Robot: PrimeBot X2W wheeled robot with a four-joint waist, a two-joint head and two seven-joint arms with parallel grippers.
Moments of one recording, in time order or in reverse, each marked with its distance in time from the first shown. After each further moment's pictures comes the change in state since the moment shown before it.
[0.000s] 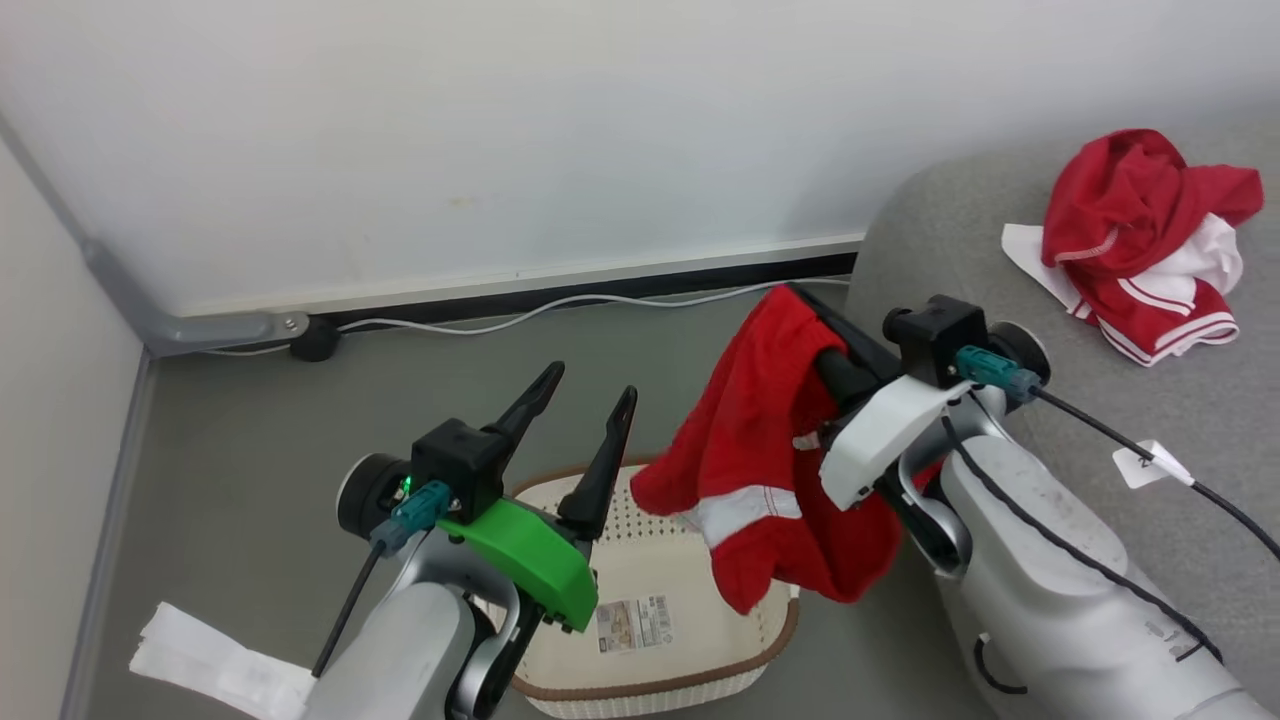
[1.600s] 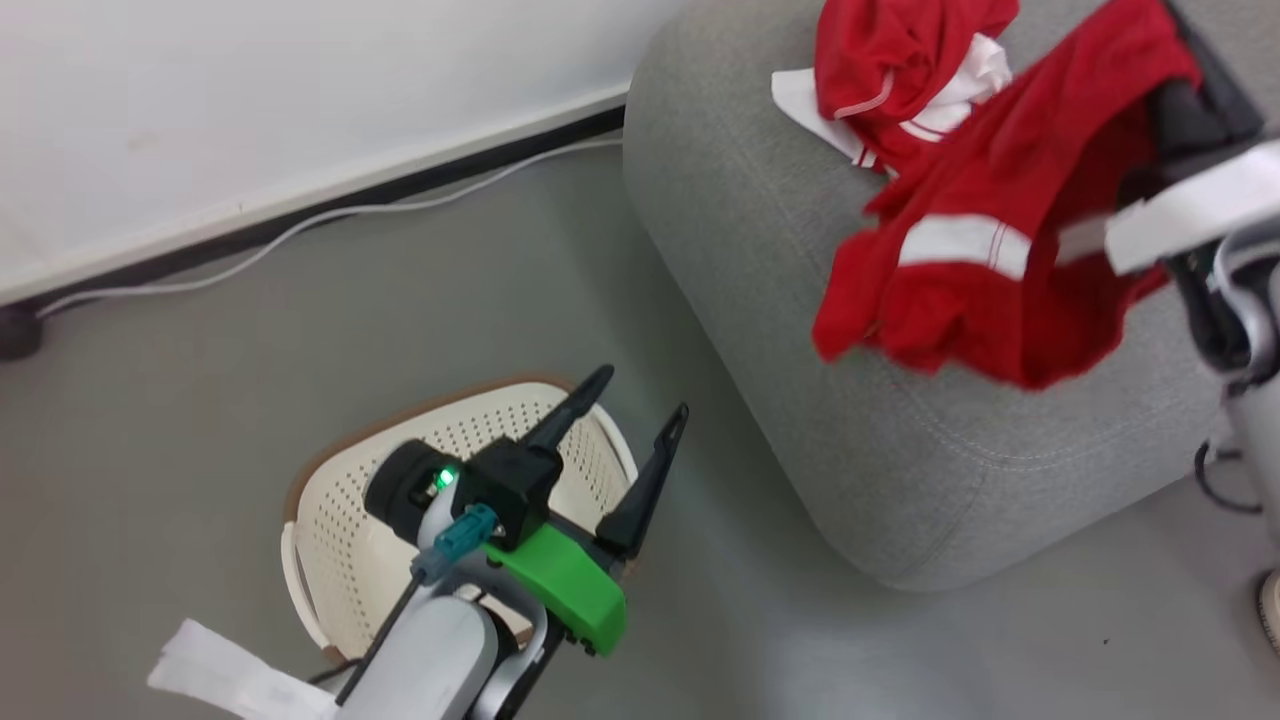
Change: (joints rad) left arm 0.021 0.035 -0.079 -0.121 0.075 -0.001 0.022; right arm -0.094 -0.298 -0.294 -0.313 0.116 -0.060 0.099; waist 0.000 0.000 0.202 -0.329
